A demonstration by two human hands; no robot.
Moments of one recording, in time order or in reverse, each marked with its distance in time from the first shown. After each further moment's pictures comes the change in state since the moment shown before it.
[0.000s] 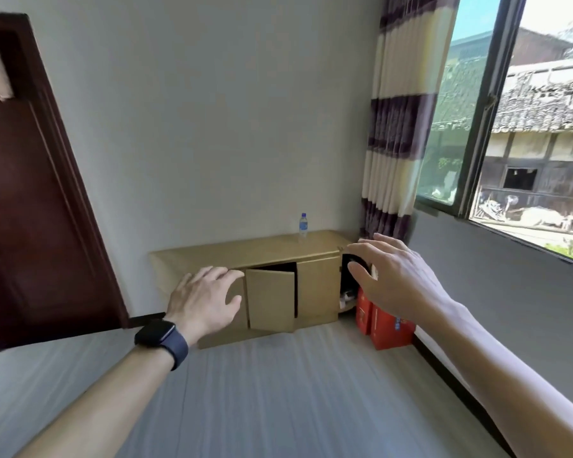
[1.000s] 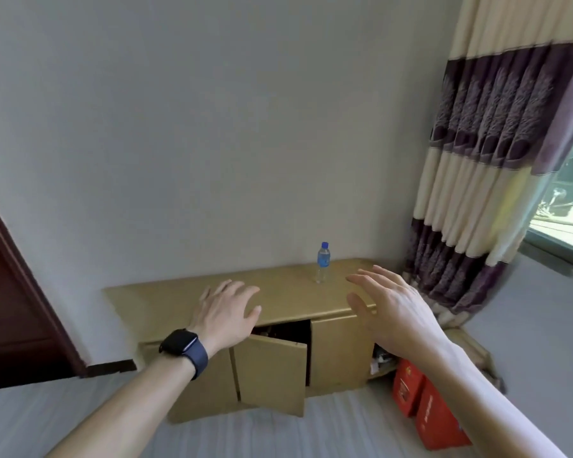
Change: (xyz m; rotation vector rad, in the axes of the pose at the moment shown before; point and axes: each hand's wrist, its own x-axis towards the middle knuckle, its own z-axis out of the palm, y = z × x) left_hand 0.611 -0.082 0.259 -0.033 -0.130 -0.018; right_hand 0.520 0.204 0.351 0.095 -0.103 0.024
